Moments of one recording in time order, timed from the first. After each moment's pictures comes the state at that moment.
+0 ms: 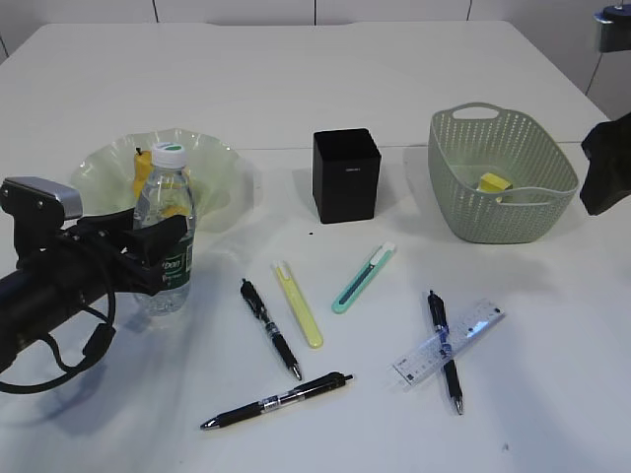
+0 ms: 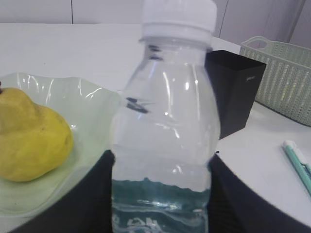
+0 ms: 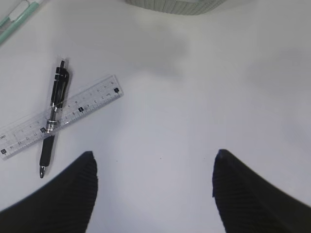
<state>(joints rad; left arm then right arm) -0.19 2.10 -0.52 0.33 -1.33 -0.19 0.09 1.49 -1.25 -0.06 1.09 -0.03</state>
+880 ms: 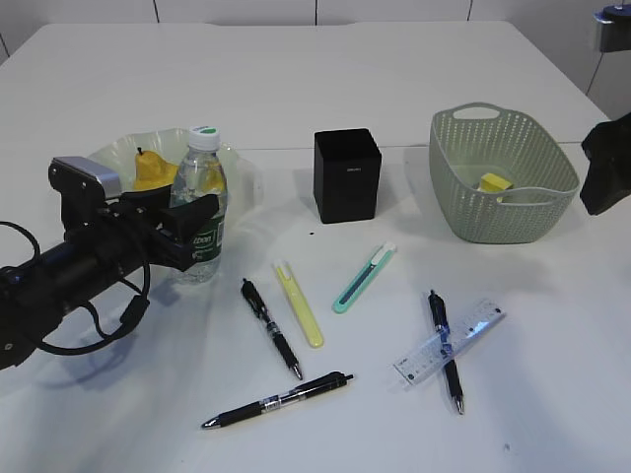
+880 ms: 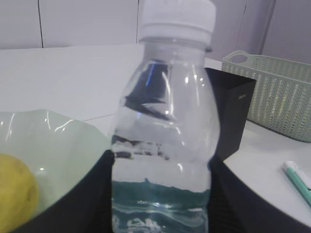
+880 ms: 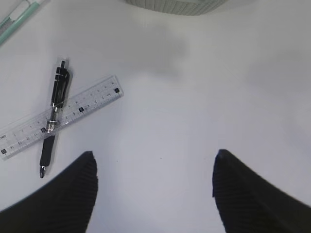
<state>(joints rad) -0.19 2.23 -0.74 0.44 -1.33 -0.21 0.09 1.49 -1.25 -0.06 1.09 -0.03</state>
